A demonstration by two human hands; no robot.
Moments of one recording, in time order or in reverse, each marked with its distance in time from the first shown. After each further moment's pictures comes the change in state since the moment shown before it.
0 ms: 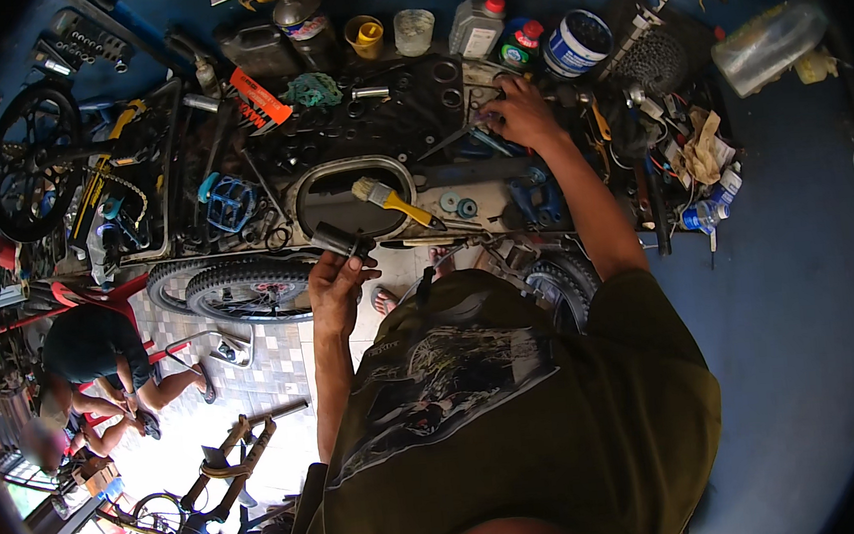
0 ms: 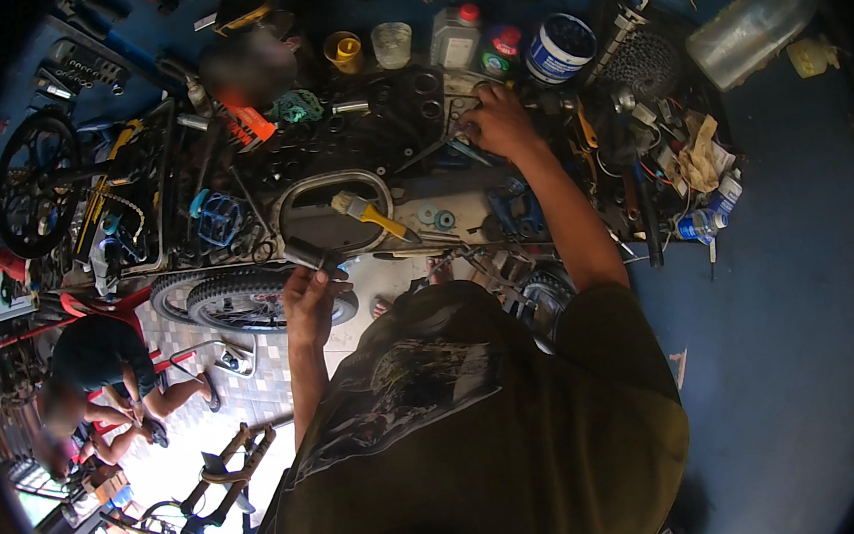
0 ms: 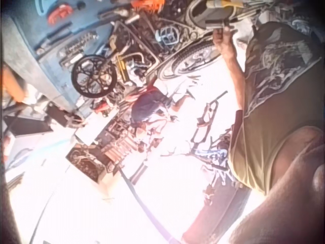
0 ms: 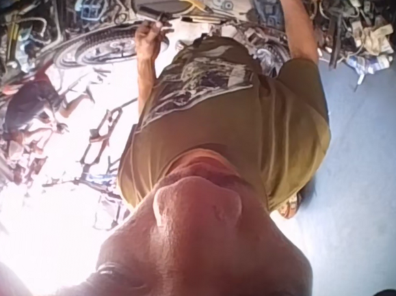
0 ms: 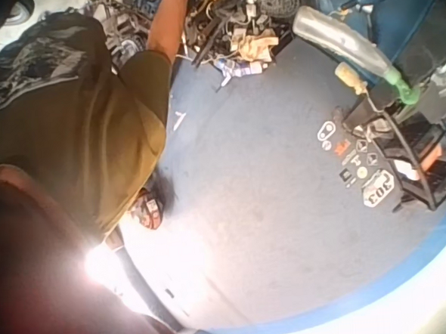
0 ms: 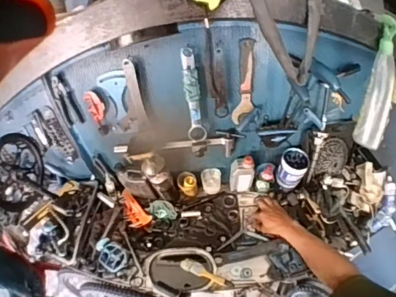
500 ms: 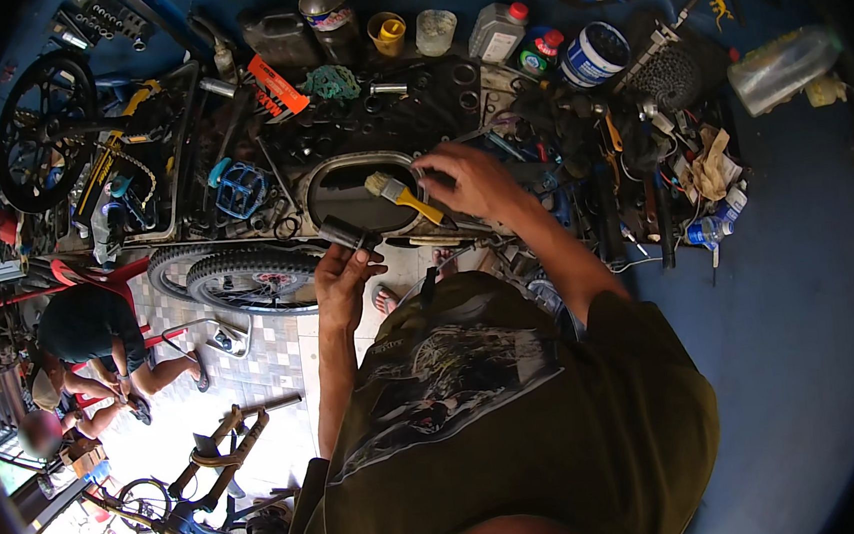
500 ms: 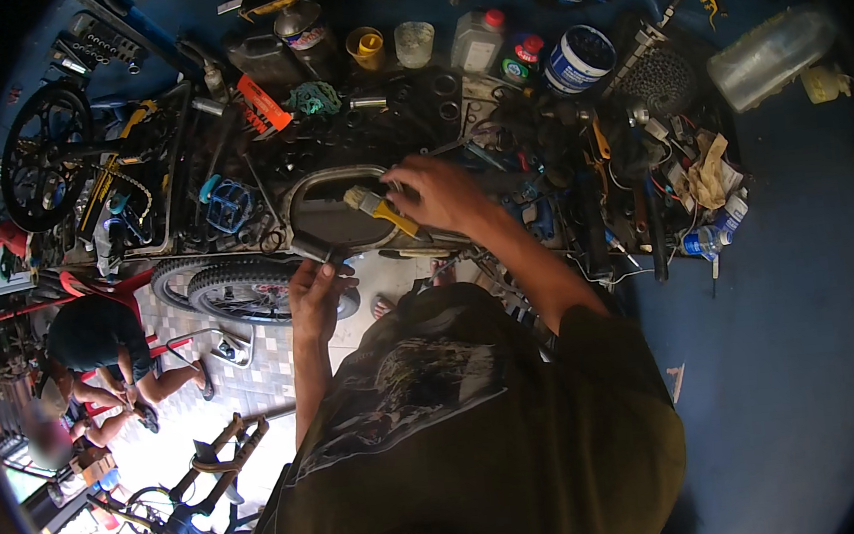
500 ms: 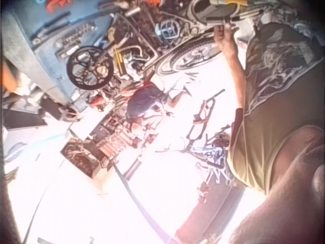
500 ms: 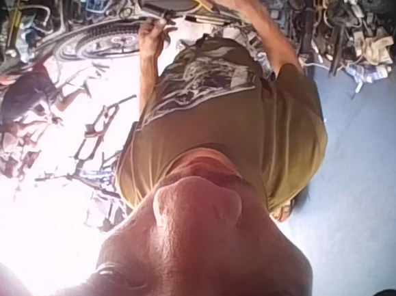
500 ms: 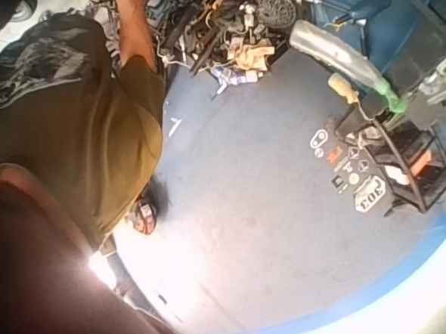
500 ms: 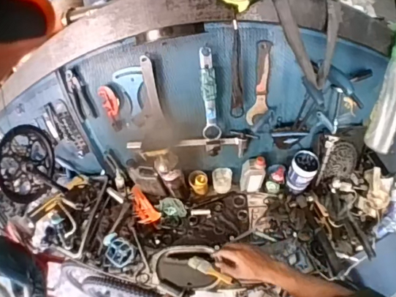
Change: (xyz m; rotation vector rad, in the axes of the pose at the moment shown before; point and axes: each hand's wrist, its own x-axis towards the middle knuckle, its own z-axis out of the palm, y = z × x) left_hand -0.003 -0.003 0.000 0.065 0.058 0.018; right_hand -0.016 -0.159 -0.045 0.622 -0.017 -0.100
